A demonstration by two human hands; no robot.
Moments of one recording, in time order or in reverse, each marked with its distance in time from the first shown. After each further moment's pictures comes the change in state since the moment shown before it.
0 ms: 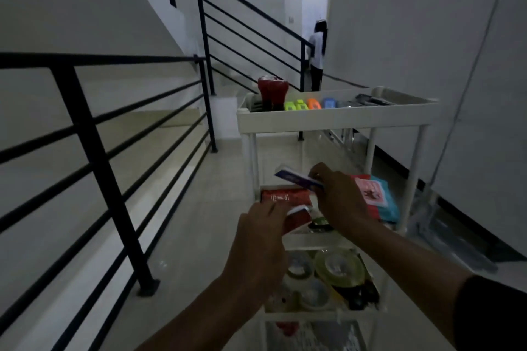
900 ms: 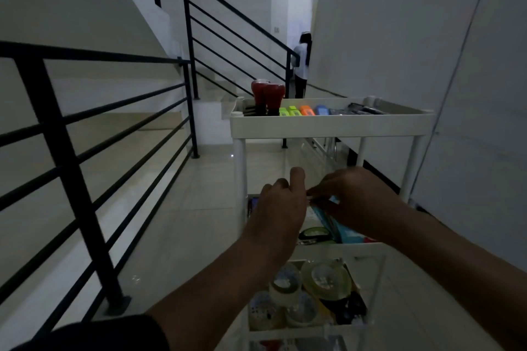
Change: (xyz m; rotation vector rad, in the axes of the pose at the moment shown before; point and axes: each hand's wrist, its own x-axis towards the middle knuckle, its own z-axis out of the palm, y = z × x) left_hand 0.064 0.009 0.016 0.117 -0.038 0.063; right_hand 0.003 -0.041 -0.082 -0.266 -0.296 -0.320
